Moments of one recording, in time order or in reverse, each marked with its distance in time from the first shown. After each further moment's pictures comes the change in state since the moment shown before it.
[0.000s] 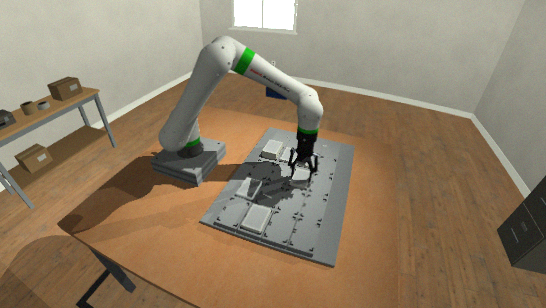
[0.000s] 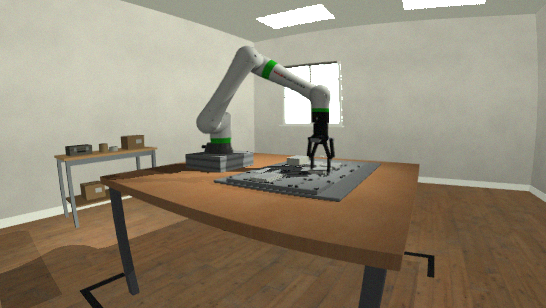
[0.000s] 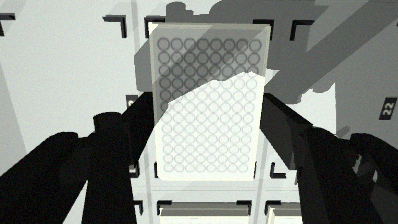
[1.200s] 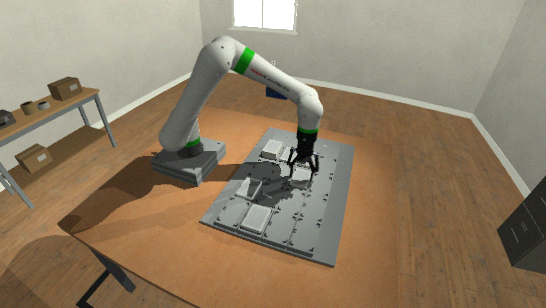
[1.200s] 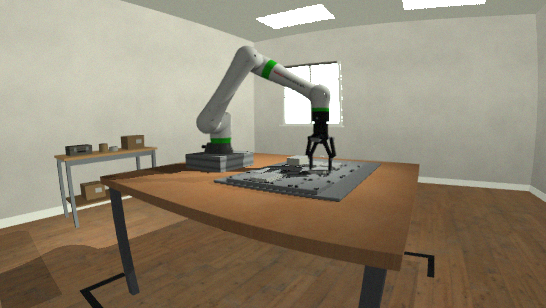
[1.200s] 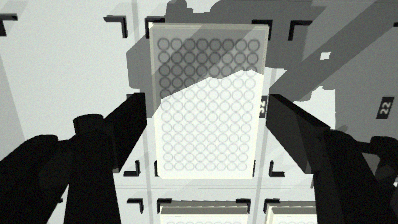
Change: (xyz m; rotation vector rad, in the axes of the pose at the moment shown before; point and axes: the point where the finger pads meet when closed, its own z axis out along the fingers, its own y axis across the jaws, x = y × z) arm 0.000 0.000 -0.002 -0.001 0.000 0.000
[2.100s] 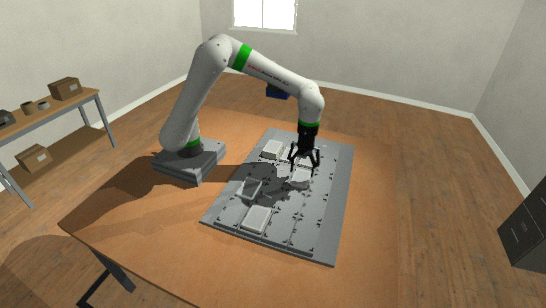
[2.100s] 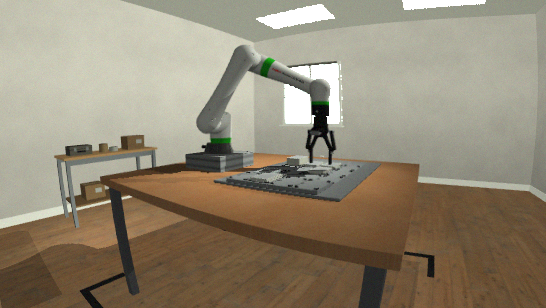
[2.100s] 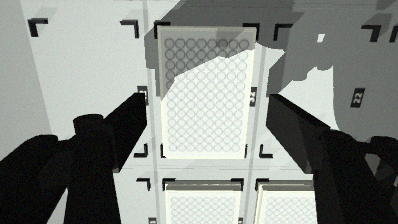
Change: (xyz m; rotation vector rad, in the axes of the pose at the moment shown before) arm 0.000 0.000 -0.032 0.001 0.000 0.000
